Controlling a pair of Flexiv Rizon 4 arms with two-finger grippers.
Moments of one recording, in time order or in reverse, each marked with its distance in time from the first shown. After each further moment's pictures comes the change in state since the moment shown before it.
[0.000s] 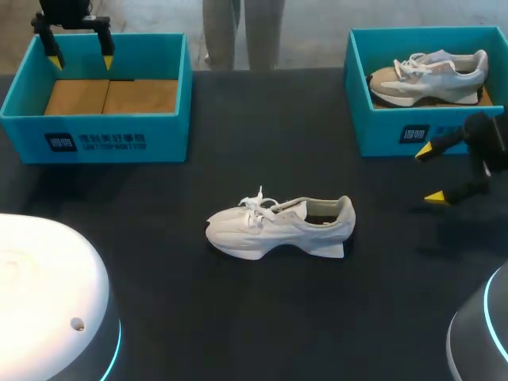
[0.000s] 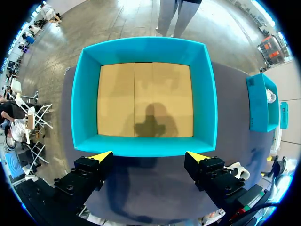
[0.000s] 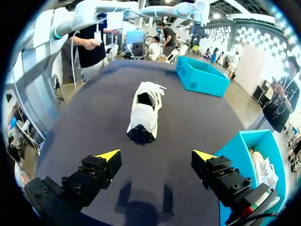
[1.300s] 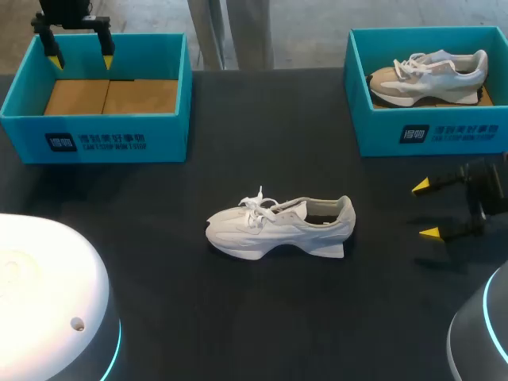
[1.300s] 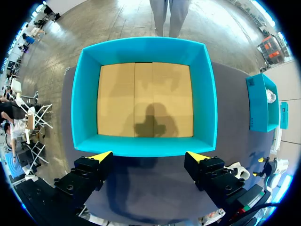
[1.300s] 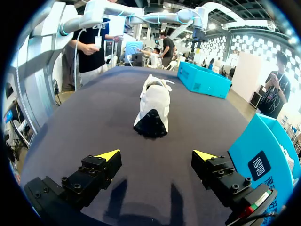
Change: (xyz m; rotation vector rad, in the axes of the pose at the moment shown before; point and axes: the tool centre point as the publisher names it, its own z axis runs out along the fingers) left arm 0.000 0.000 0.000 0.000 0.000 0.000; right arm 0.036 -0.044 0.042 -0.123 -0.023 0.018
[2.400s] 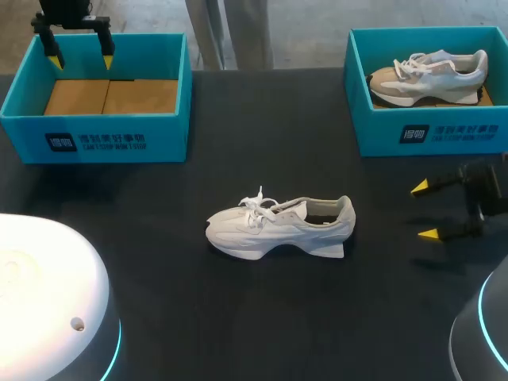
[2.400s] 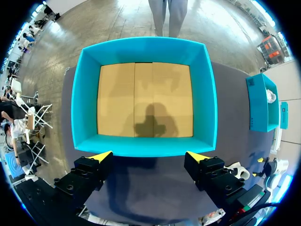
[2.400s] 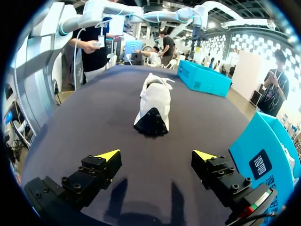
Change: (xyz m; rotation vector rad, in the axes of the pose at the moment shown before) left arm 0.000 0.000 0.000 0.000 0.000 0.000; right arm 0.002 0.002 0.006 0.015 0.006 0.005
